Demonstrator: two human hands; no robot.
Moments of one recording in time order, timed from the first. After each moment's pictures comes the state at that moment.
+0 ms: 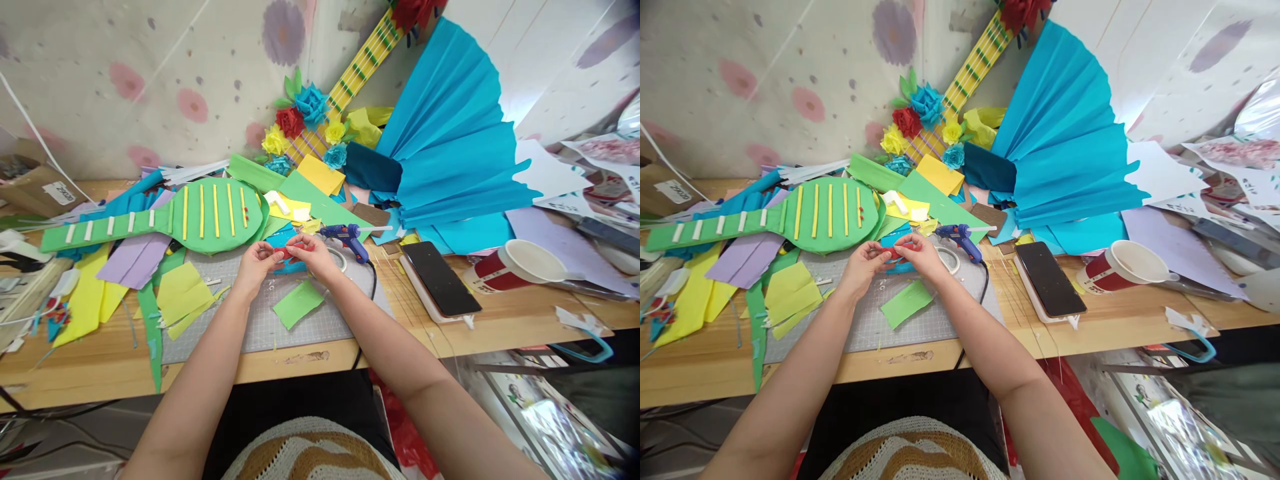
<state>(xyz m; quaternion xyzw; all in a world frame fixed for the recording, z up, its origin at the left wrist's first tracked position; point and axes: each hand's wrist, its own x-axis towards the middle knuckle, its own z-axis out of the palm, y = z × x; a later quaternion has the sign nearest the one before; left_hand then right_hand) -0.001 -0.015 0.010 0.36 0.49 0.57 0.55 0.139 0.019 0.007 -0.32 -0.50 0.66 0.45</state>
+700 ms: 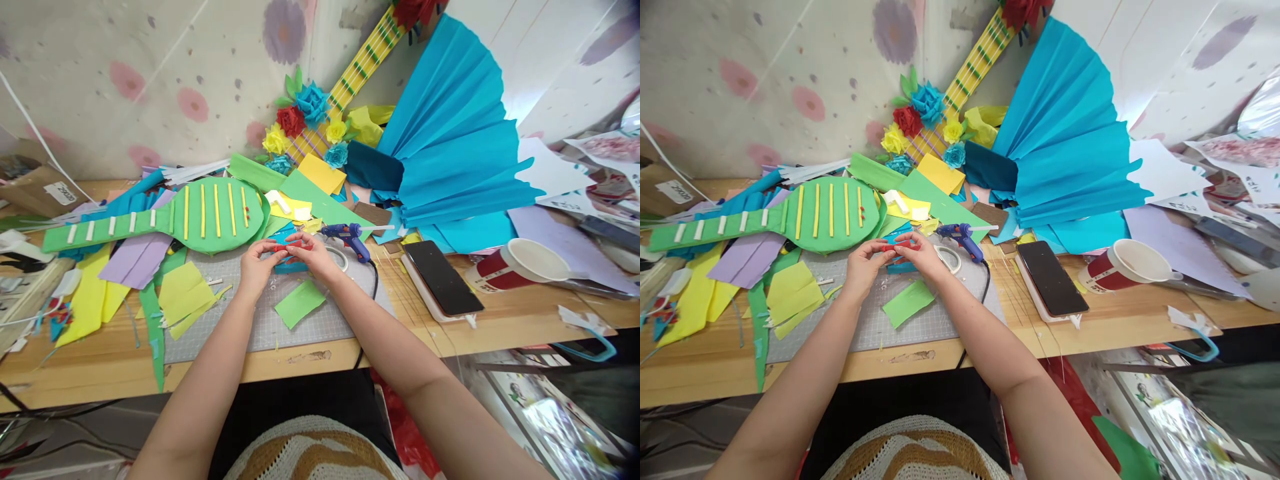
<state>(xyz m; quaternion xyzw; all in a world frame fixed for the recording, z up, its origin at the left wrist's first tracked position) 0.000 -0.013 0.003 0.47 0.54 0.60 0.37 0.136 0.016 0.009 -0.32 -0.49 0.68 0.44</state>
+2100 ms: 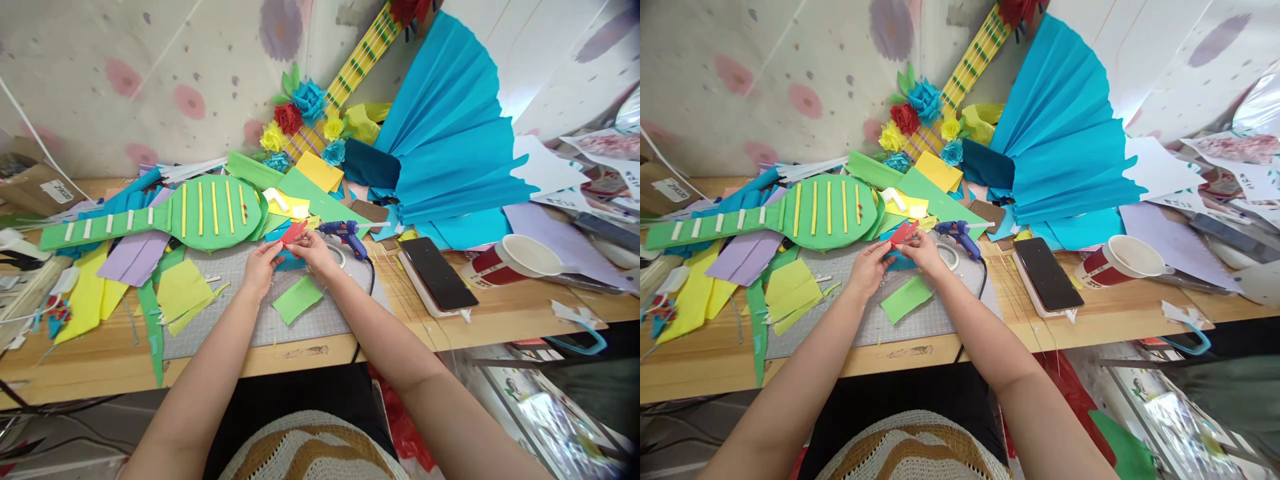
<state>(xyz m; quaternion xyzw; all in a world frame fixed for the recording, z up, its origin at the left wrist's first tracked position) 0.017 -0.015 0.009 0.25 0.46 0.62 0.58 0.137 0.024 -0.002 -0.37 -0.45 0.66 0.48</state>
